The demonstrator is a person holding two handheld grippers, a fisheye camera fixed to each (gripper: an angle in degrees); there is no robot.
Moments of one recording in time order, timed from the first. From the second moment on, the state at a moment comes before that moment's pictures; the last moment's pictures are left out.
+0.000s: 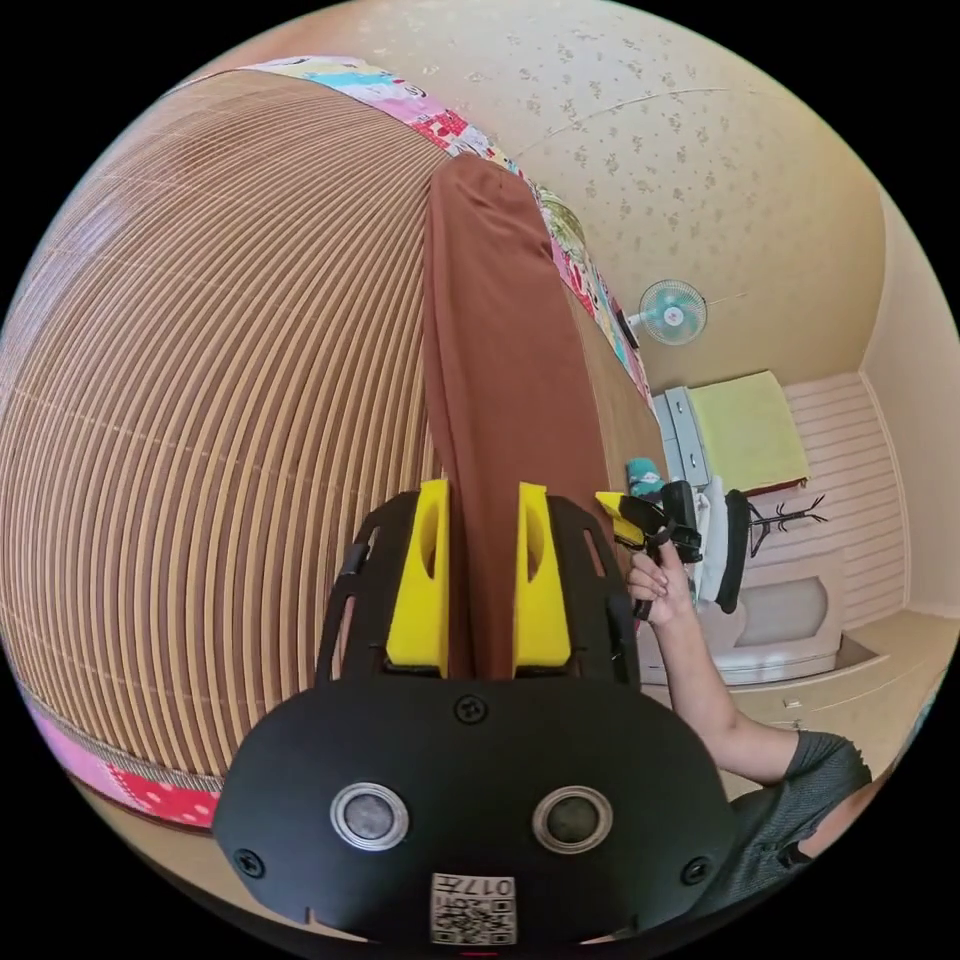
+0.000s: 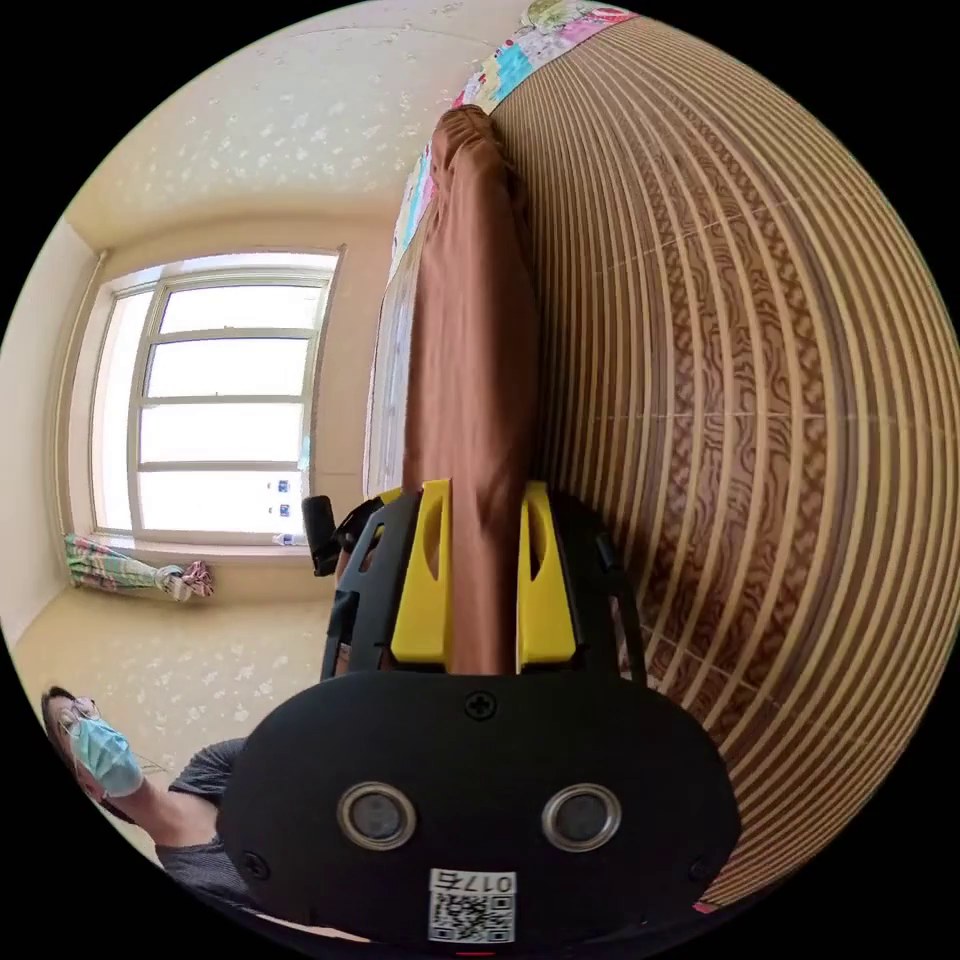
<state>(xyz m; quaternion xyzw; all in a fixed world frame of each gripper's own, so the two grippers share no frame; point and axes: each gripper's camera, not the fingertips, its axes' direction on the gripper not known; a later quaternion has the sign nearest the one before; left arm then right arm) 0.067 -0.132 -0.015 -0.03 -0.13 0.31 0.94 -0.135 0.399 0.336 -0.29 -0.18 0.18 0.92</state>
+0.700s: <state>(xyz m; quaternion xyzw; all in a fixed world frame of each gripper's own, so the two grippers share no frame) 0.385 0.307 -0.338 0.09 0.30 0.72 0.62 -0.439 0.361 -0.219 0.06 -0.43 -0.28 0.86</state>
